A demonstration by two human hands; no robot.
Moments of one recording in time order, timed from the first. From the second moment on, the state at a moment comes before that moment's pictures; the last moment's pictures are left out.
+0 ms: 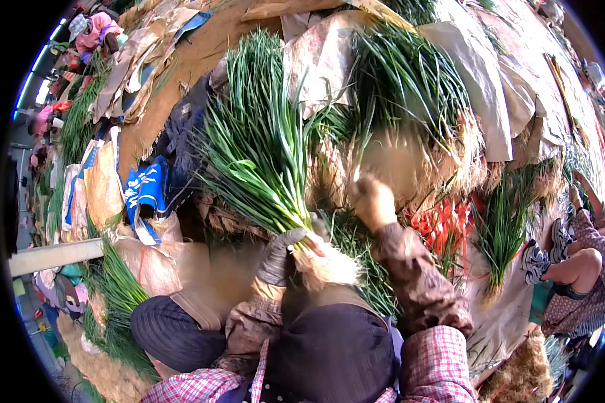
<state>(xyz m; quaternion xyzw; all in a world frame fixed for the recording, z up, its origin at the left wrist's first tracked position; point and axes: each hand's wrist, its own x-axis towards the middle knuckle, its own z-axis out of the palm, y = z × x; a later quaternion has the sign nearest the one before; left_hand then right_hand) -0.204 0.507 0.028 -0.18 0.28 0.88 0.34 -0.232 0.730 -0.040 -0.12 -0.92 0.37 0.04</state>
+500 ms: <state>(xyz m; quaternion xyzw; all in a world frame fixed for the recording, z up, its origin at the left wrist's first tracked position) -0.200 0.500 0.015 -0.09 0.51 0.79 0.33 -0.210 0.669 -0.025 -0.24 -0.68 0.68 -0.12</state>
